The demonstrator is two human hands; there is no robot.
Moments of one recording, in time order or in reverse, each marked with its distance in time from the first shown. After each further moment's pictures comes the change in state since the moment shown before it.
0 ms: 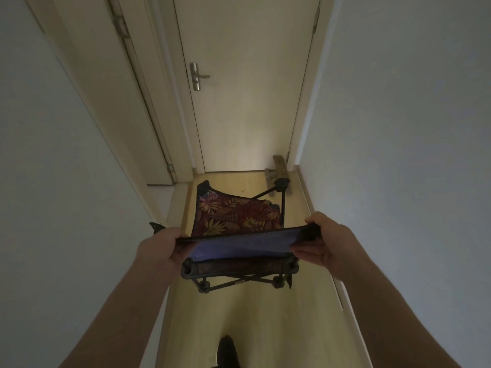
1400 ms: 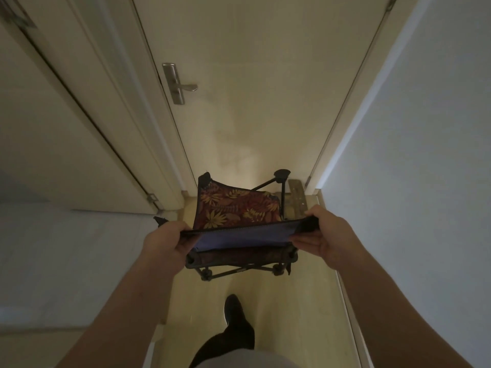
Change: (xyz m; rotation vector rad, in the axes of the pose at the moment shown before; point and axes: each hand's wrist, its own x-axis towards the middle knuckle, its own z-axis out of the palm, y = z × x) left_hand 0.464 0.240 0.357 0.070 0.150 -0.129; right_hand 0.523 -0.312 0.205 0.026 0.020 0.151
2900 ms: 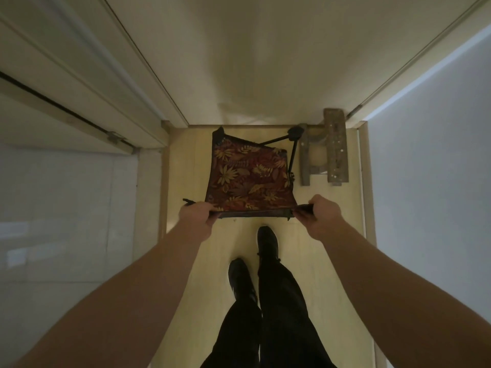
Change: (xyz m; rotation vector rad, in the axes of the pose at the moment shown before) left_hand 0.422 -0.113 0.141 0.101 0.075 -0.345; right_hand 0.437 0.105 0.086 0.136 0.323 0.399
